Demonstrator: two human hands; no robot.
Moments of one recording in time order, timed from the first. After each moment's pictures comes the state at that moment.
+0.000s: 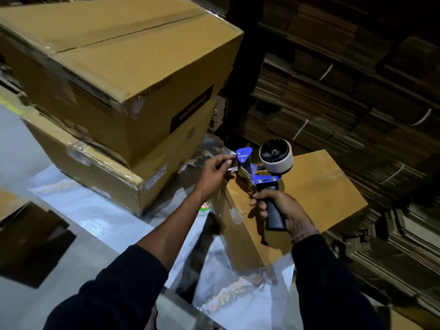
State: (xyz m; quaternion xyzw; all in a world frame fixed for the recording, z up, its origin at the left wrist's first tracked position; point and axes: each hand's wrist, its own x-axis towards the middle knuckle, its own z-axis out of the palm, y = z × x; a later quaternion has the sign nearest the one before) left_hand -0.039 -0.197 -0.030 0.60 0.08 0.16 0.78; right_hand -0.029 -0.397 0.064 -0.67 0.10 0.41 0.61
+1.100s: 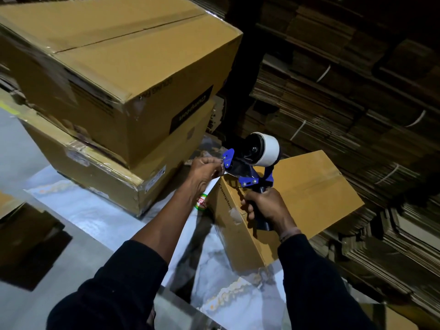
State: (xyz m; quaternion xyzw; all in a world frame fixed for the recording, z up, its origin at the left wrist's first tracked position) left_hand -0.027 -0.172 -0.022 0.51 0.28 0.04 0.81; right_hand -0.047 -0.375 0.059 -0.84 0.03 0.26 0.47
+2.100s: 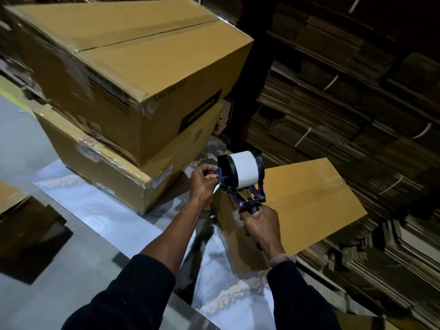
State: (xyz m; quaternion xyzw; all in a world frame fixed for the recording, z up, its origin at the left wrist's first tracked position) left_hand -0.060 -0.186 -0.045 0.56 0.29 0.18 0.75; right_hand -0.083 -0.371 0.020 -0.95 -0.04 0.12 0.28
